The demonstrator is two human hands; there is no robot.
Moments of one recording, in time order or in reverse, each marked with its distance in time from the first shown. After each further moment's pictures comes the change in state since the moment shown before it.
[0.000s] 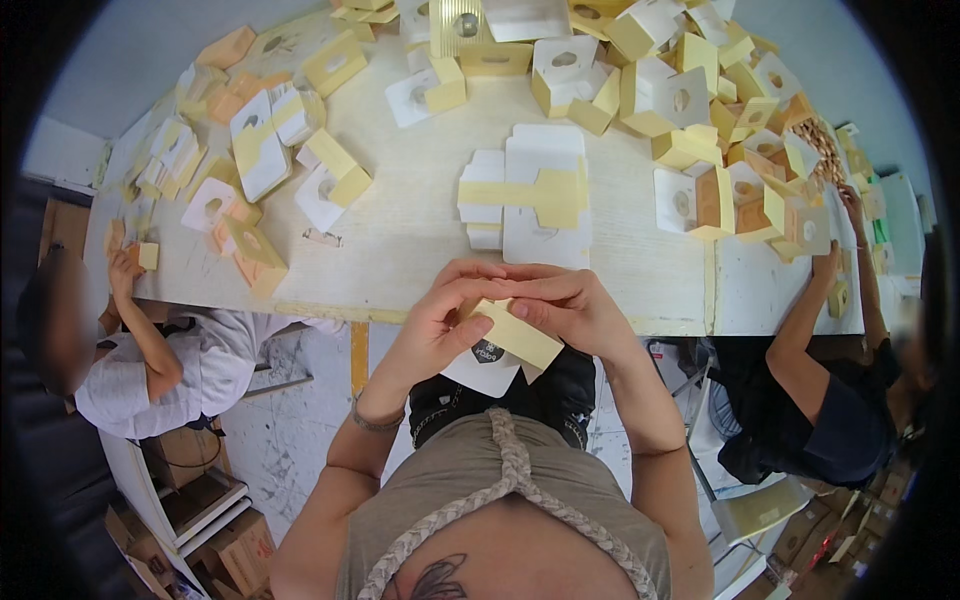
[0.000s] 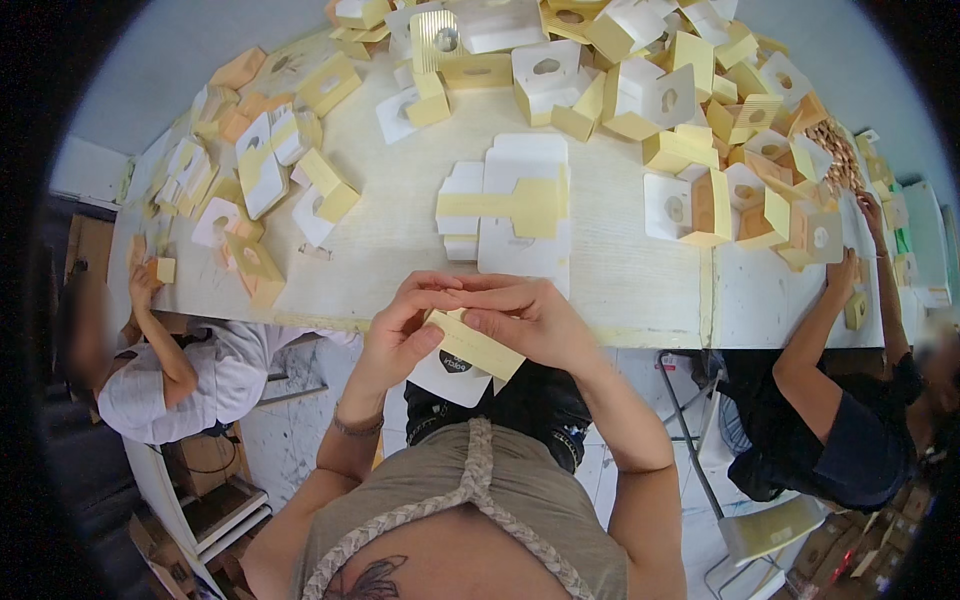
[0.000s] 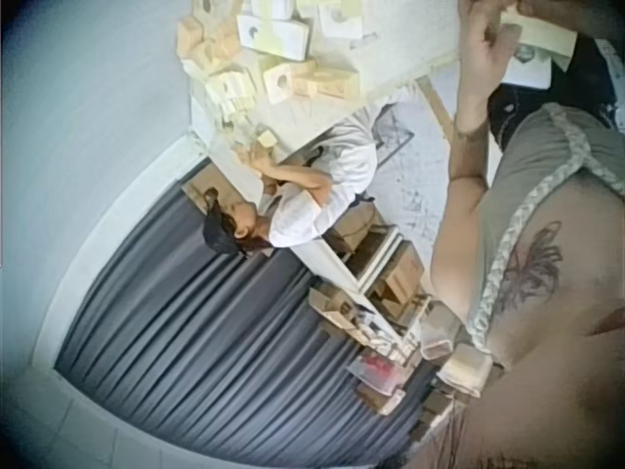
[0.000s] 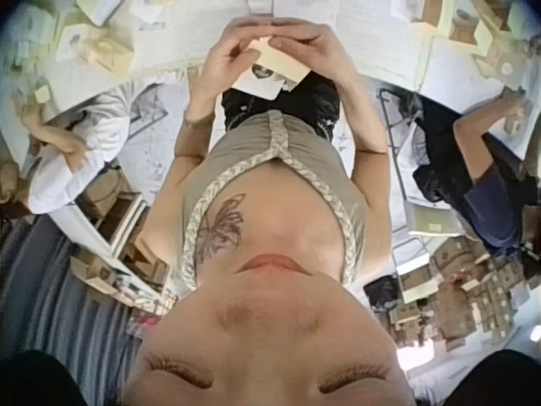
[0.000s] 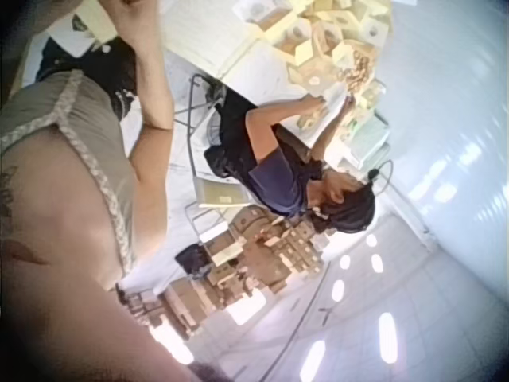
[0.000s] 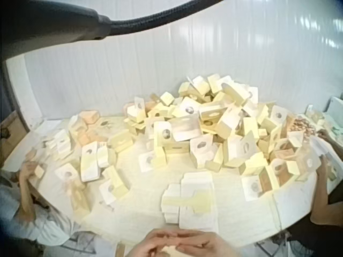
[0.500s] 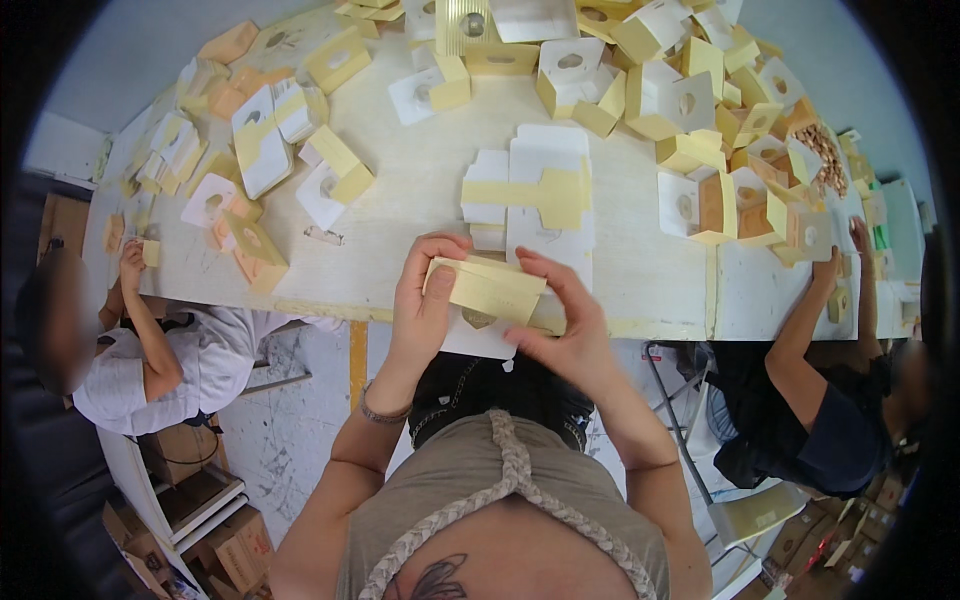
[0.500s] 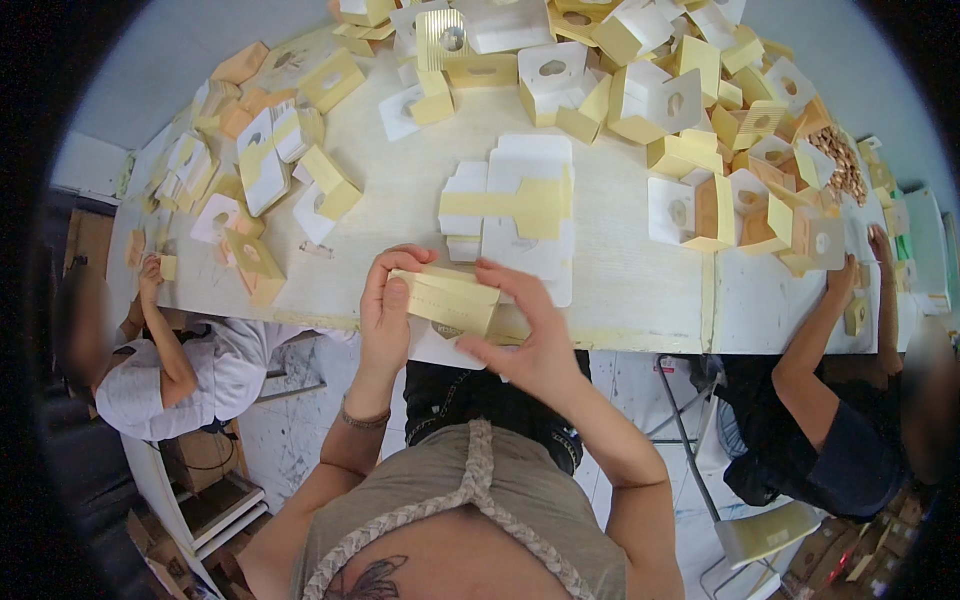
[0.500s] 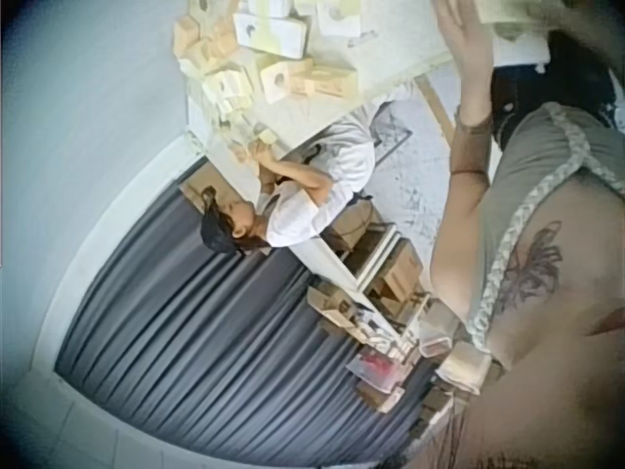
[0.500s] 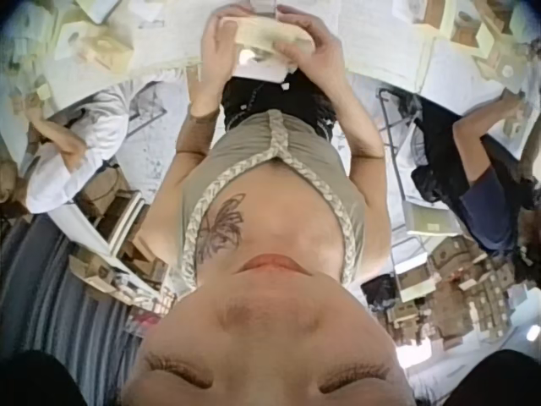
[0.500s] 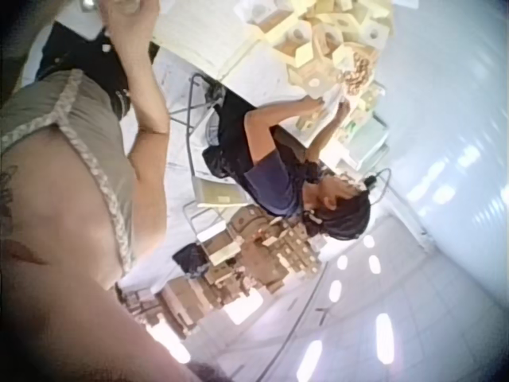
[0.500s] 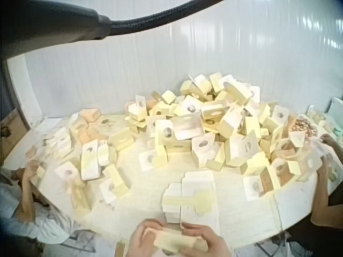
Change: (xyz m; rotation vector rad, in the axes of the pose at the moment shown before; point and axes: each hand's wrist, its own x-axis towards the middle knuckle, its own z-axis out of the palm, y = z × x) left_hand 0.009 -0.019 0.000 -0.028 0.382 0.051; right_hand -0.013 0.017 0.021 -0.328 0.341 -0.191
